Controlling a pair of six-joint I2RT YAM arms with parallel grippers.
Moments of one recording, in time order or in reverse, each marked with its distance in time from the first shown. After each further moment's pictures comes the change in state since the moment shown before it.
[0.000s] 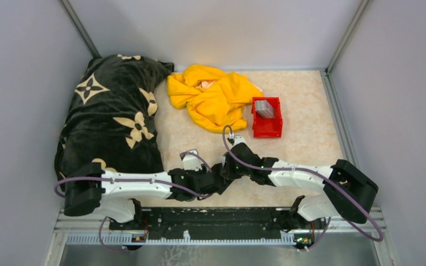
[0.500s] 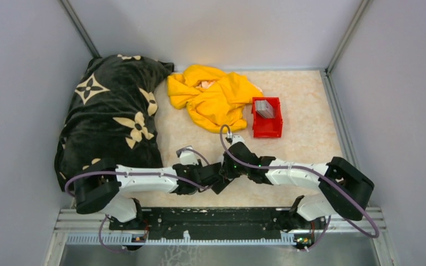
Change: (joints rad) left arm 0.126 0.121 -0.048 0.100 -0.025 0.004; right arm 0.000 0.037 0.018 0.010 0.009 -0.006
